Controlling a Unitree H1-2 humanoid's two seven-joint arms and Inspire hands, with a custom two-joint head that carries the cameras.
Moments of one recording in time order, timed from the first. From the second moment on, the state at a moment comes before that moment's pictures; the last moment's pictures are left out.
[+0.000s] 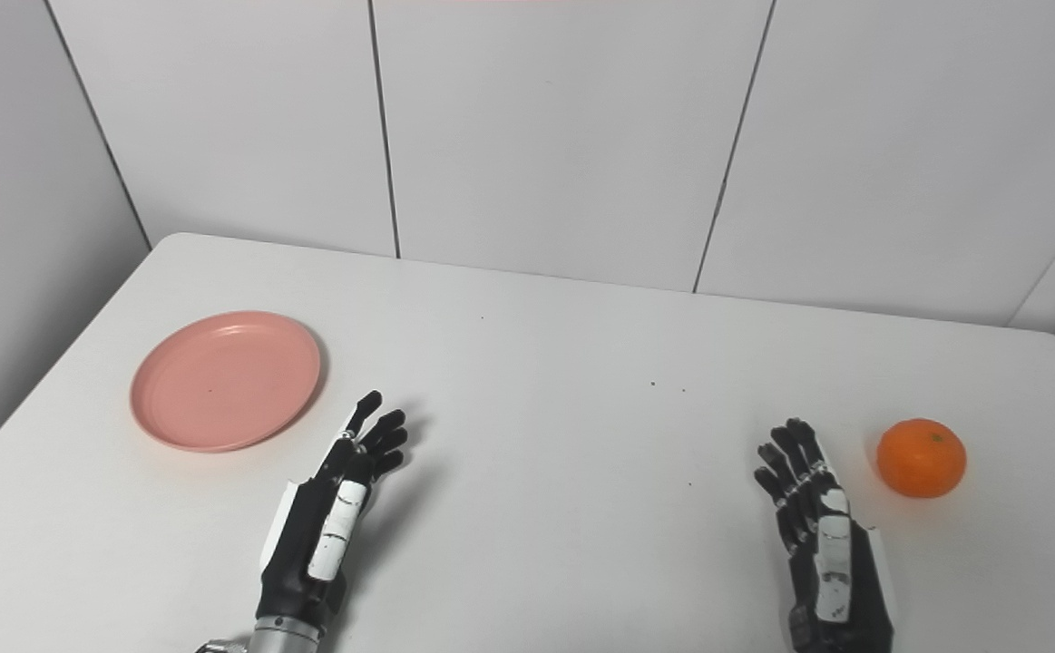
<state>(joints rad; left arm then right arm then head) 0.18 -0.10 -0.07 -0.17 0.07 -0.15 -0.01 0.04 -0.07 -0.06 -0.05 0.25 -0.15 0.14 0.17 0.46</state>
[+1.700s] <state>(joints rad) -0.04 0.03 0.04 -0.41 -0.09 0.11 -0.03 0.00 -0.06 -0.05 -0.02 0.13 -0.12 0.08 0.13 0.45</state>
